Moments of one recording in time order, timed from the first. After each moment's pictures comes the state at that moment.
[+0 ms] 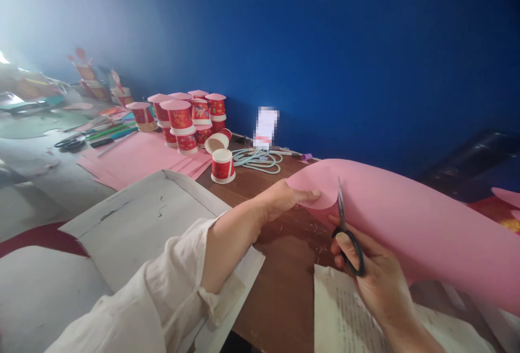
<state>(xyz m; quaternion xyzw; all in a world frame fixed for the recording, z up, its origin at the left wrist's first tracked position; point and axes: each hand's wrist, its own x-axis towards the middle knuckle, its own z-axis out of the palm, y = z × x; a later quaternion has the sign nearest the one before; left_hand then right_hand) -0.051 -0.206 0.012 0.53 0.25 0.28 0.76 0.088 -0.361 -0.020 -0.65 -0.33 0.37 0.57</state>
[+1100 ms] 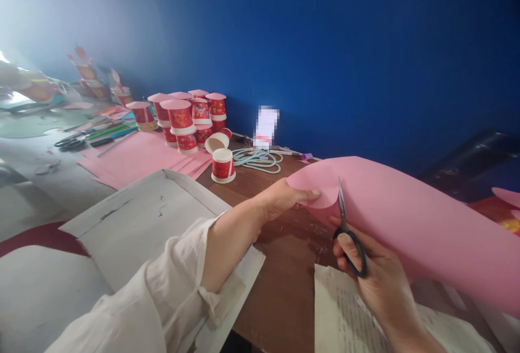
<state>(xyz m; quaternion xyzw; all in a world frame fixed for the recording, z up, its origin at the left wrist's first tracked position) -0.050 -0.206 0.012 0.52 0.26 0.28 0.76 0.088 -0.362 -0.023 -0.64 -0.33 0.38 0.59</state>
